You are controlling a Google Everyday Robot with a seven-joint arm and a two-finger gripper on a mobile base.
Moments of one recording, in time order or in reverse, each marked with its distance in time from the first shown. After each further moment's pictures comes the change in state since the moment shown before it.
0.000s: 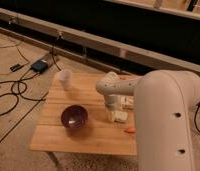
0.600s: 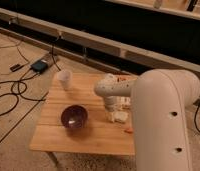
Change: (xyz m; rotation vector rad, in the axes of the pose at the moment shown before) arm 0.002 0.004 0.003 0.017 0.025 0.031
